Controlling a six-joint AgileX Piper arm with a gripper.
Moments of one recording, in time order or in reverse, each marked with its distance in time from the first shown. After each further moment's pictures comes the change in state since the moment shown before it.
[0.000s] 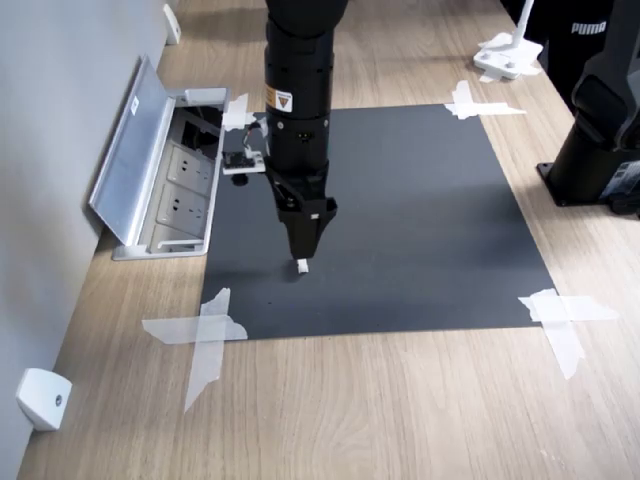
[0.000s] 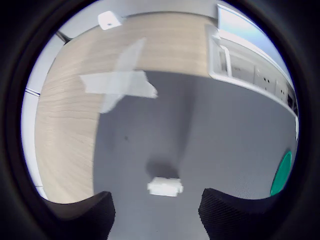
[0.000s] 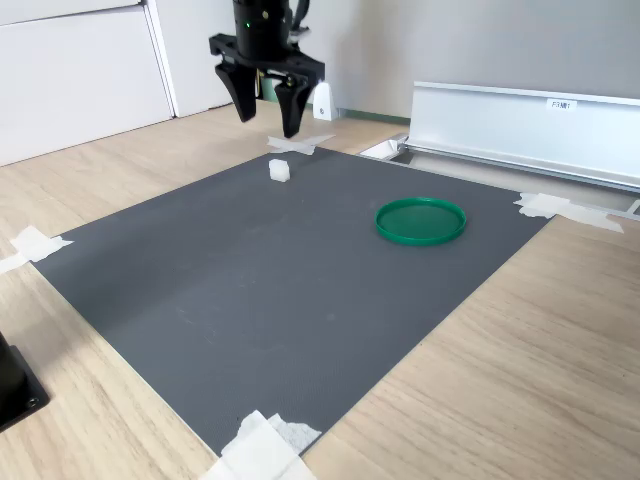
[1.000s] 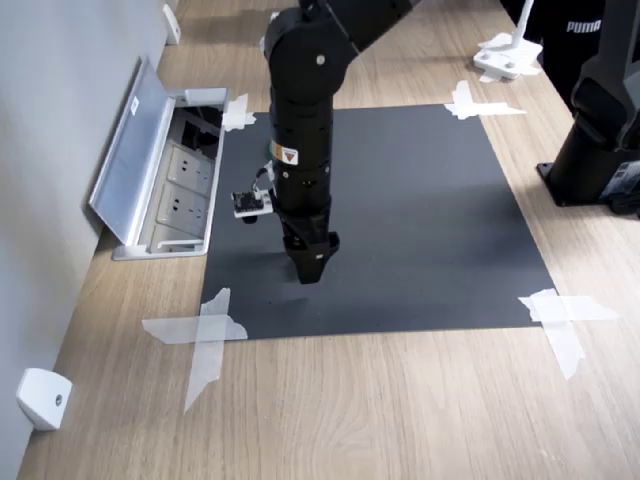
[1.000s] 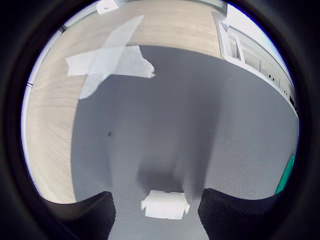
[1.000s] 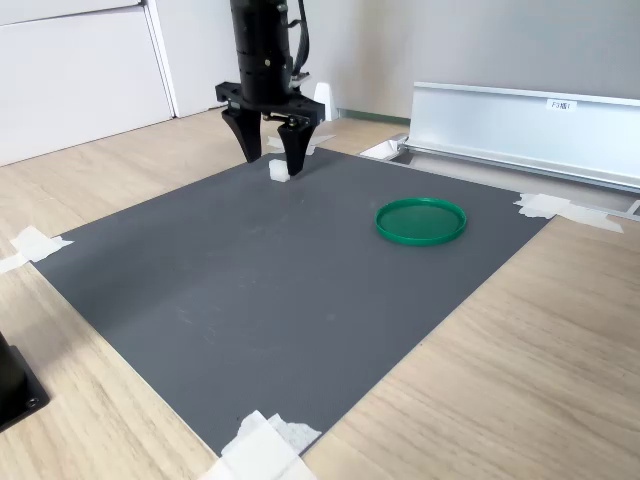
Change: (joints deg) arm 3.8 5.6 0.2 -5.5 -3.5 3.3
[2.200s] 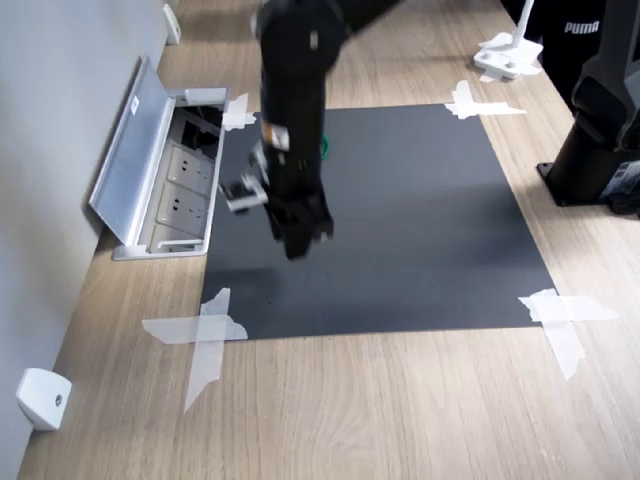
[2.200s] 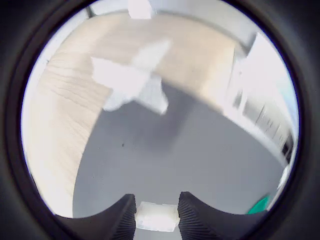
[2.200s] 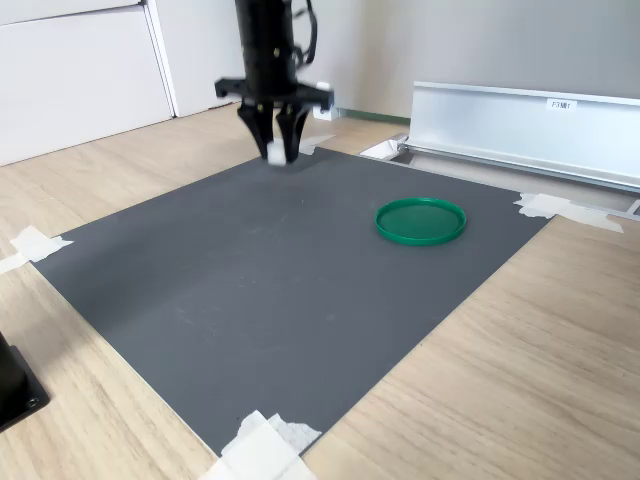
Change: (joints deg) arm -2.7 -4.5 -5.7 -0.7 5.0 -18.2
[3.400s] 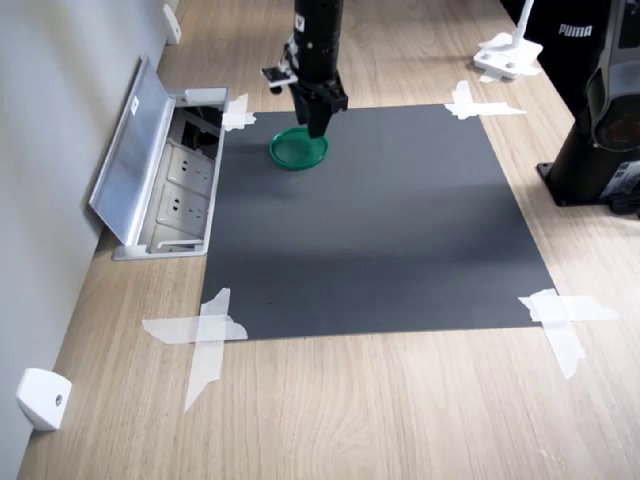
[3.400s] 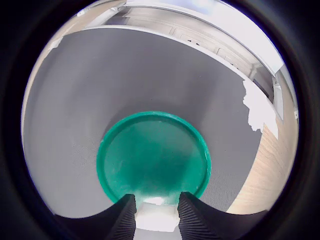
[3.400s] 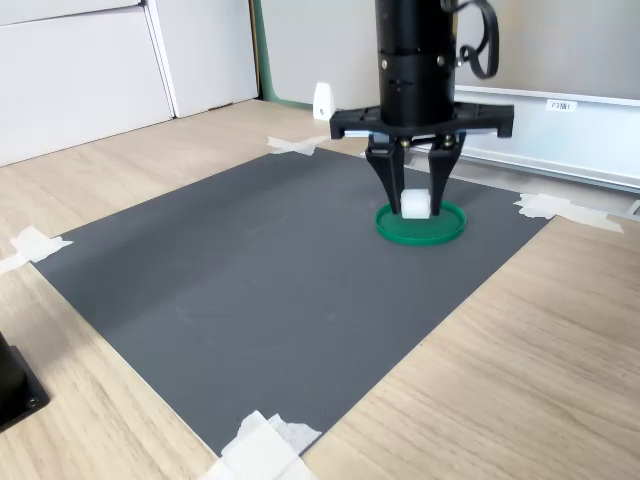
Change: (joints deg) arm -29.3 0.8 9.2 -4.9 -5.5 -24.0
